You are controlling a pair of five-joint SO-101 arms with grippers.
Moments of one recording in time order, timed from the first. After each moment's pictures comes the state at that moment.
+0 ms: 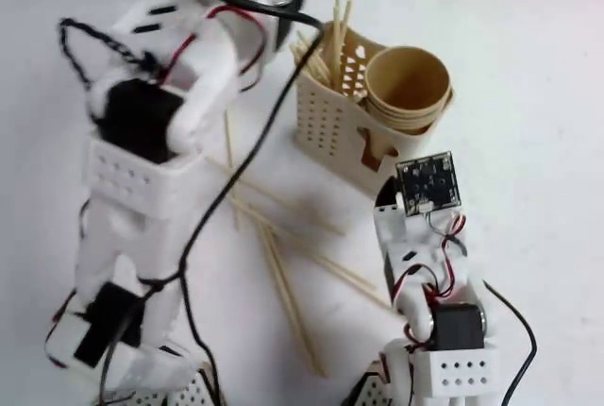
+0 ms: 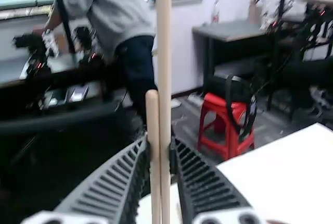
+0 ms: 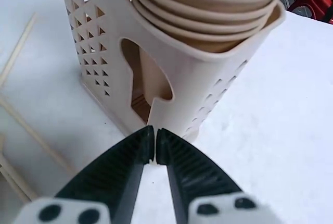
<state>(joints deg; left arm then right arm) 20.6 -2.8 -41.5 56.8 -4.2 -6.5 -83.7 73.1 48.7 13.3</state>
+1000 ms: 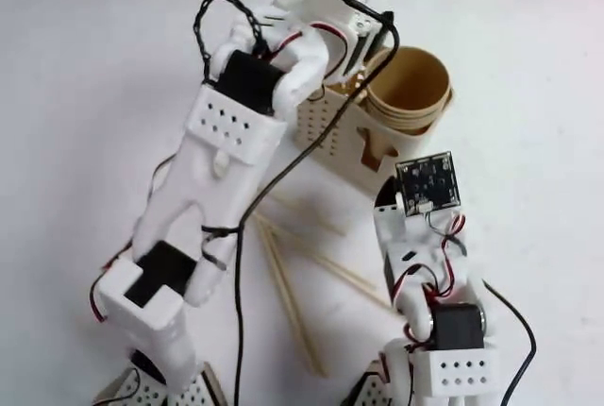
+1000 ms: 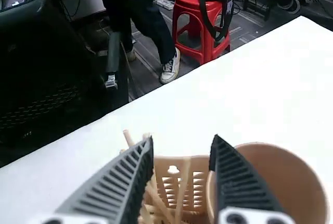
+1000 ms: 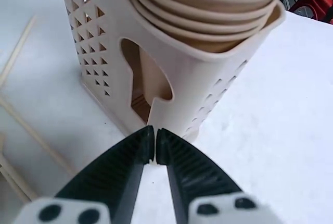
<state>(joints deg) 25.5 14.6 -41.9 61.8 -4.2 -6.5 -83.7 73.1 48.7 13.3</state>
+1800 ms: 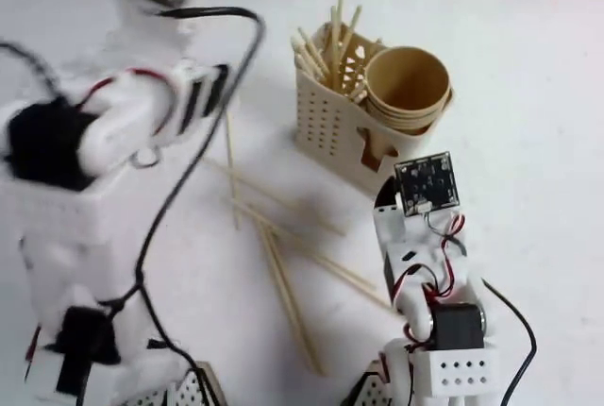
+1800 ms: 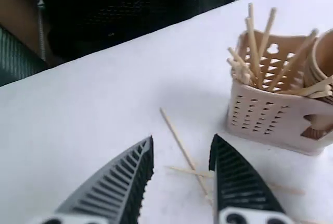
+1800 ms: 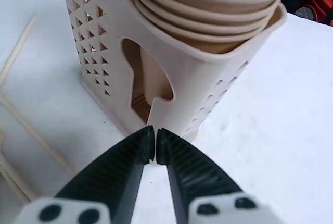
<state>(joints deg) 6.0 -10.7 -41.9 101.8 -10.2 -6.5 -83.7 73.1 48.7 14.3</state>
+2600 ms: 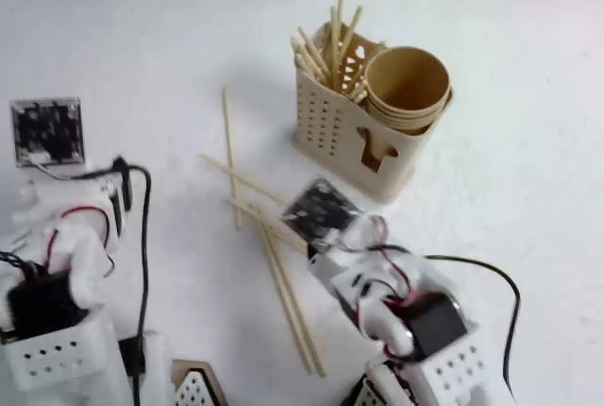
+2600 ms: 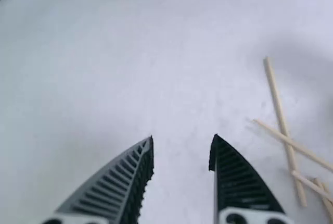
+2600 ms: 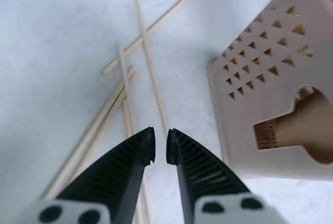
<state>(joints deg) -21.2 -66.2 45.8 68.1 -10.2 -33.6 -73.5 59.1 66.2 25.5</state>
